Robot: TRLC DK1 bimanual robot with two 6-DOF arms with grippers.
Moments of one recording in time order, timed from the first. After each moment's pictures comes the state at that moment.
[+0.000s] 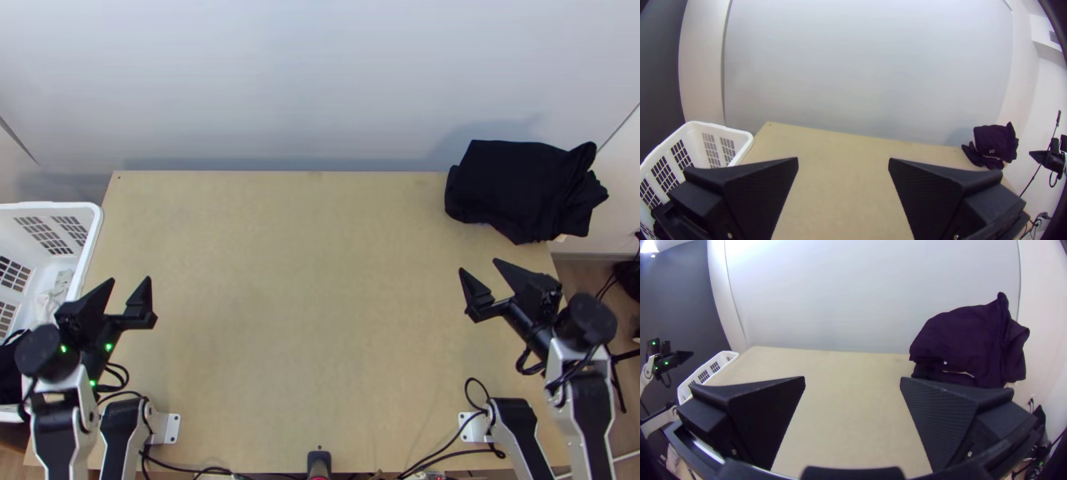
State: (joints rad) left arm 0.20 0.29 0.53 -0.41 0.24 -0.11; right arm -0.03 0.52 0.60 -0.33 -0.39 0.06
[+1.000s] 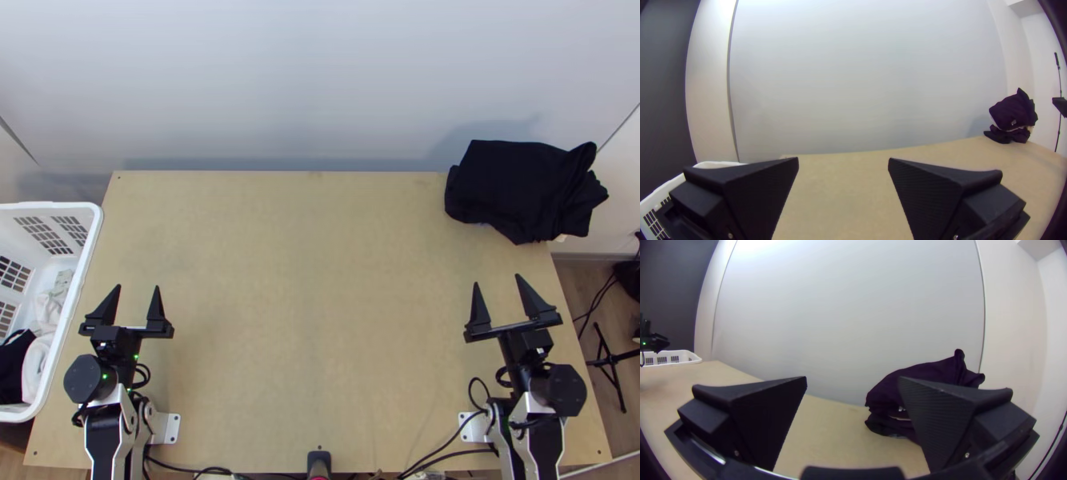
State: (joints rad) left arm 0.19 0.00 0.03 0.07 0.17 0.06; right arm -0.03 0.02 0.11 0.12 -0.21 -0.08
